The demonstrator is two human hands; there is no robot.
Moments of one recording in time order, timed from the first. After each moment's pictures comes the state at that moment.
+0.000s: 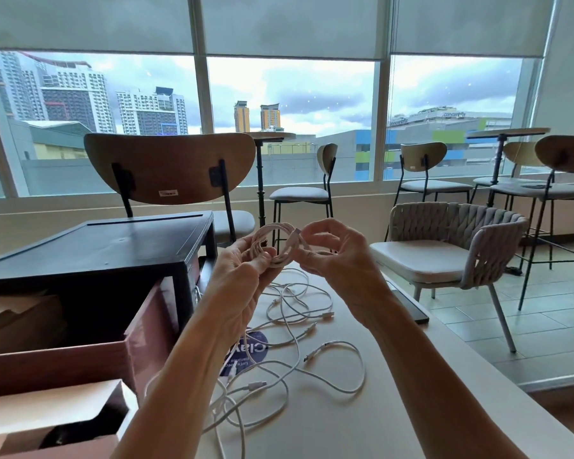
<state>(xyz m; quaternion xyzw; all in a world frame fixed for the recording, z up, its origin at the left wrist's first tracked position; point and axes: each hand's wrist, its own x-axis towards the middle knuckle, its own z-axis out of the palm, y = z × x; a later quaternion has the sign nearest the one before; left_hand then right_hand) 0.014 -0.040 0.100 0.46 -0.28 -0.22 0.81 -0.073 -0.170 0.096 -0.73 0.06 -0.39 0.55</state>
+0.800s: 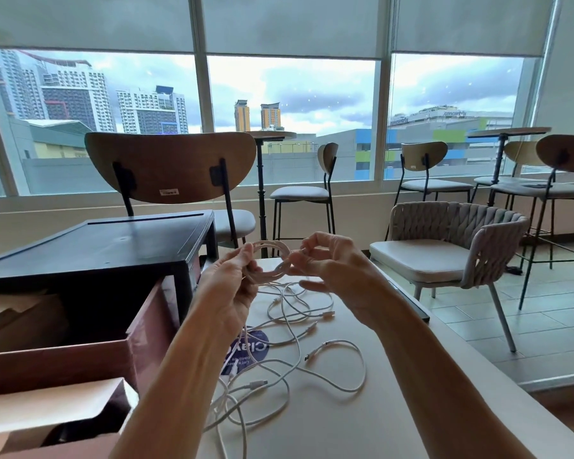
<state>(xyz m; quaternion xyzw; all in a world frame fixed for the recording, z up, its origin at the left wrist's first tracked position) 0.020 -0.034 0.097 0.48 -0.11 -0.22 0.84 -0.081 -0.163 0.100 -0.75 0.06 -0.27 0.60</state>
